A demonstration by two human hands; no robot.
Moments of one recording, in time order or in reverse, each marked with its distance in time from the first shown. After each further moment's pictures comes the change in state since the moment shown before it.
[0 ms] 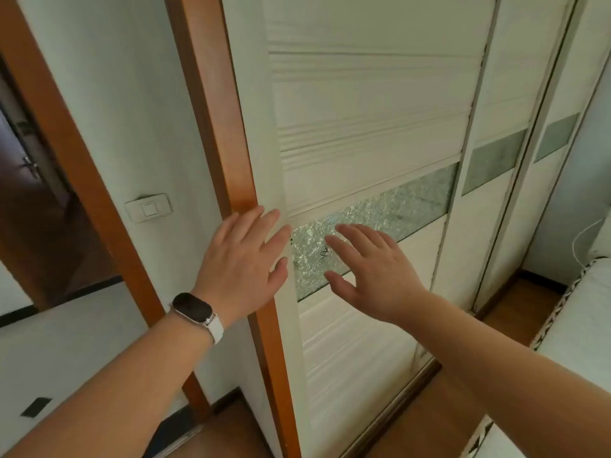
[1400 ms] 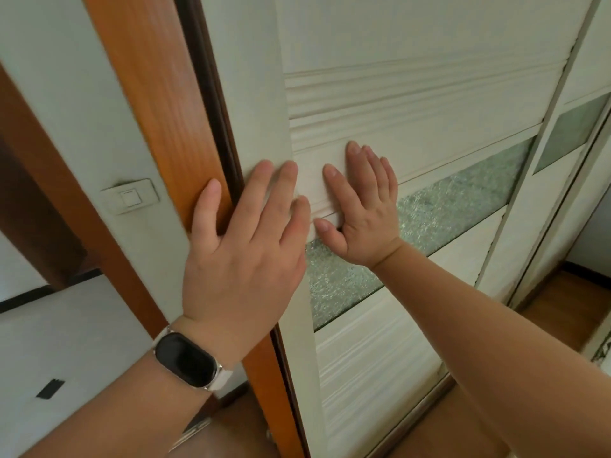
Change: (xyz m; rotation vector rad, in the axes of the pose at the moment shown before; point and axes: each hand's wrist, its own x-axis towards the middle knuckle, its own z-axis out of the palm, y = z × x) left_hand 0.051 -0.004 0.059 0.355 0.156 -0.064; right_hand 0.135 0.066 0.166 0.053 0.730 -0.057
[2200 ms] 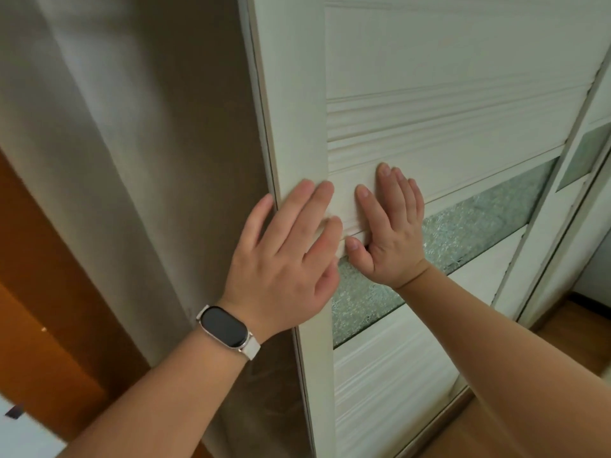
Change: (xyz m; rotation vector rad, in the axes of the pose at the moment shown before) left_hand 0.110 0.106 0.081 -0.296 0.245 0.009; right_hand -0.027 0.152 0.000 -0.003 0.009 -0.019
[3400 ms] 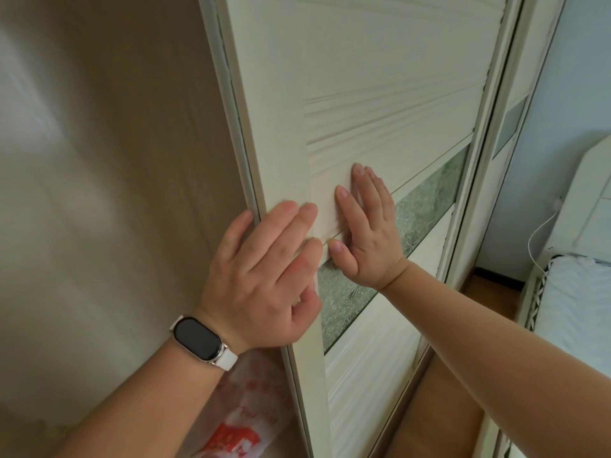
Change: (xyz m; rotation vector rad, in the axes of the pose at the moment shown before) left_hand 0.117 0.099 0.170 -0.292 0.219 0.178; right_hand -0.045 0.215 -0.012 -0.050 -0.147 0.069
